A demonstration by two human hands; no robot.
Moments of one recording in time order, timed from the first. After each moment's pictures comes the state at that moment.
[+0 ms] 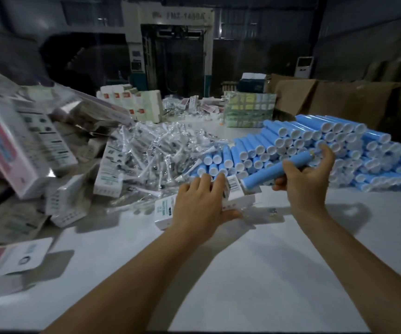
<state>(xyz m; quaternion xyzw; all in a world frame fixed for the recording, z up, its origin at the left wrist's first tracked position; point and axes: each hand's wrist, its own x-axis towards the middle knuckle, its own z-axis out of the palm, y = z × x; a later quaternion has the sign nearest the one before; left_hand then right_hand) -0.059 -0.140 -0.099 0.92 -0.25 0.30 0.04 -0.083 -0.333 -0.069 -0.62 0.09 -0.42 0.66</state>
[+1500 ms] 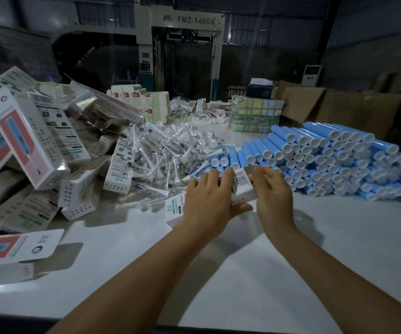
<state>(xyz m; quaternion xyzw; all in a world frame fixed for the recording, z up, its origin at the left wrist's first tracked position) -0.061 -0.143 -0.094 0.90 -0.22 0.36 0.10 -0.088 -0.266 -0.082 -0.69 0.03 -0.36 0.63</state>
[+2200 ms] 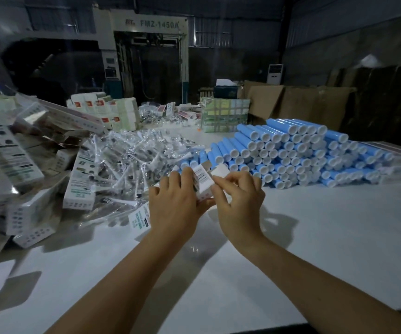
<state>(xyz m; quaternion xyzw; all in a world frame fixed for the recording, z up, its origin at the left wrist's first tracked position) -0.060 -0.145 -0.088 0.92 -0.17 0.34 0.11 -0.099 -0.262 -0.095 -0.80 0.02 -0.52 0.30</state>
